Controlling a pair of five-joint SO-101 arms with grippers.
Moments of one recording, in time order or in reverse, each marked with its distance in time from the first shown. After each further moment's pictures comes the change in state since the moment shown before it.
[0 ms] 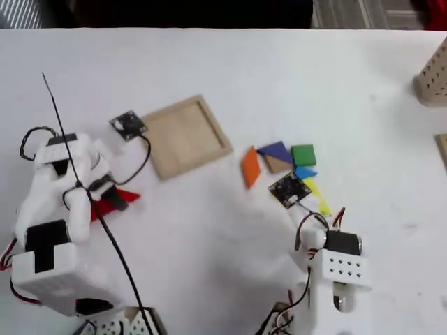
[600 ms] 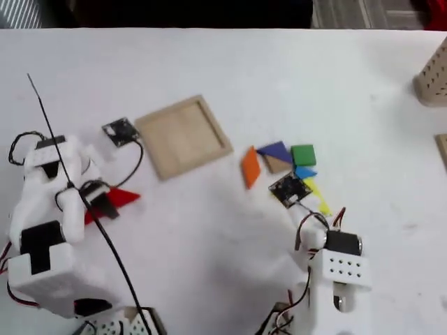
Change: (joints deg) left arm -3.6 0.0 0.0 3.5 -5.5; right arm 0.1 0.0 0.0 -0.4 0.0
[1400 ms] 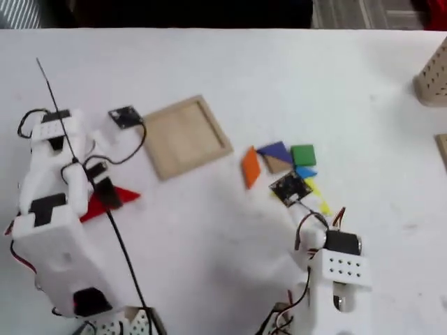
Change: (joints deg) left arm 1.7 20.0 -24.7 15.0 0.5; right arm -0.2 0.0 0.0 -0.2 -1.6
